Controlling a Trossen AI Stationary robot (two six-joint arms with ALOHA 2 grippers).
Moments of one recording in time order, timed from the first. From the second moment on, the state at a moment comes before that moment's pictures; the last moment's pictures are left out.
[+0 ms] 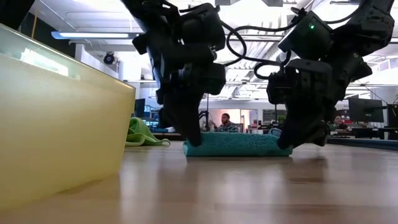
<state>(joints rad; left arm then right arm) 0.05 2.01 1.28 -0.43 0.28 -0.38 0.10 1.57 0.49 0.27 -0.15 0.78</state>
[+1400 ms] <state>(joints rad) 0.07 2.01 1.24 -0.42 0.24 -0.55 0.29 1.54 0.49 0.31 0.19 -0.23</state>
